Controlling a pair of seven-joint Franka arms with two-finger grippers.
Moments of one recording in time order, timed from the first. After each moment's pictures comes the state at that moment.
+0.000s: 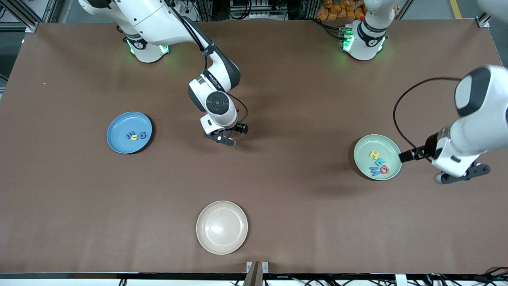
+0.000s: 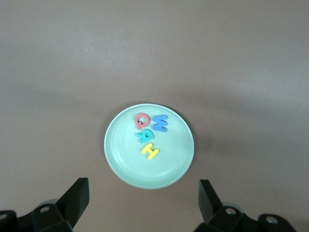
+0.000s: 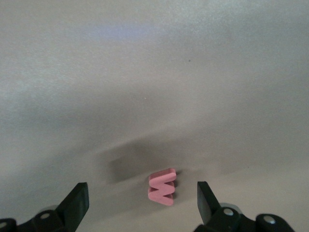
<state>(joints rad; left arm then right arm) 0.49 0.36 -0.69 -1.55 0.26 1.75 -0.45 0.62 0.58 0.12 -1.88 0.08 2.33 1.01</state>
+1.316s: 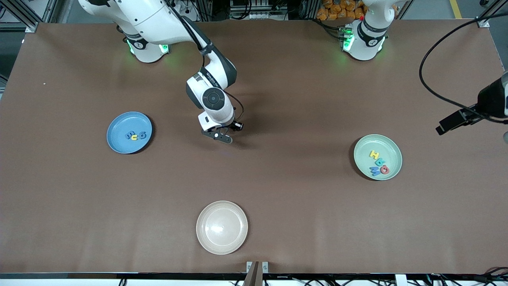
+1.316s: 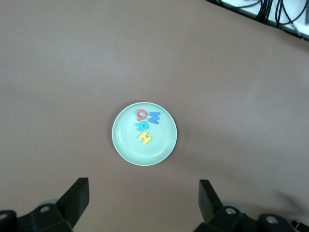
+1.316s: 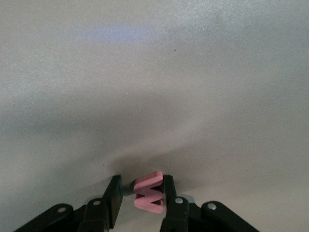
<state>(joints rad) 0.13 0.11 -0.17 -1.45 -0.01 1.62 -0.38 0.62 0.57 0.12 -1.96 0.08 2.43 1.02</state>
